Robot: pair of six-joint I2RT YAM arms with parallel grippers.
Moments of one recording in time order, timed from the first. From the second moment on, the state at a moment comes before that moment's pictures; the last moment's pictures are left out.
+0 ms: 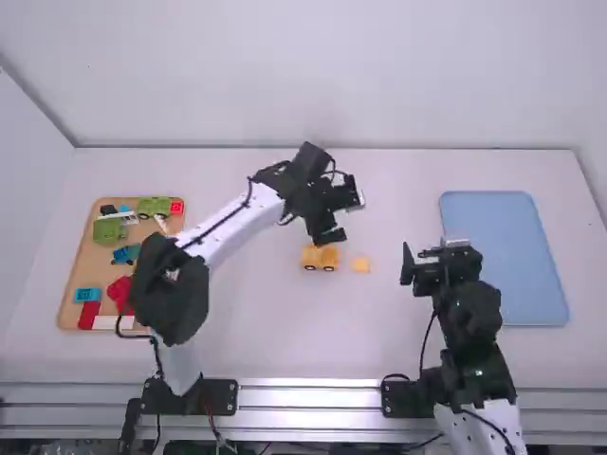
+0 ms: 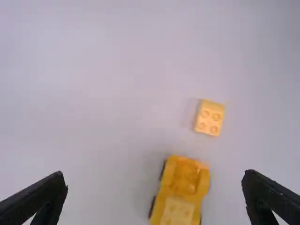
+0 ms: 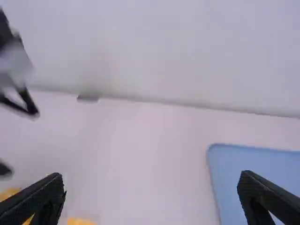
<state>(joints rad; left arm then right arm) -0.52 1.87 1.56 -0.70 0.37 0.70 0.14 0.43 0.39 -0.22 0.01 -0.10</state>
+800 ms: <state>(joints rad) -0.22 1.69 1.16 -0.57 0.42 0.82 0.07 1.52 0.84 -0.11 -0.34 -0.47</state>
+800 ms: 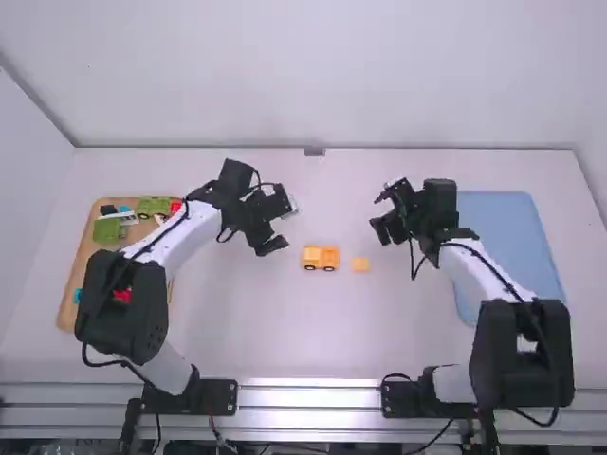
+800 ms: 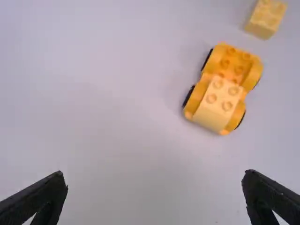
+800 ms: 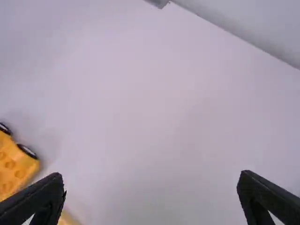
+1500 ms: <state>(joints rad) -0.20 1.69 0.86 -0.11 0.70 0.94 -0.03 1.65 0.83 -0.35 -0.88 -1.23</state>
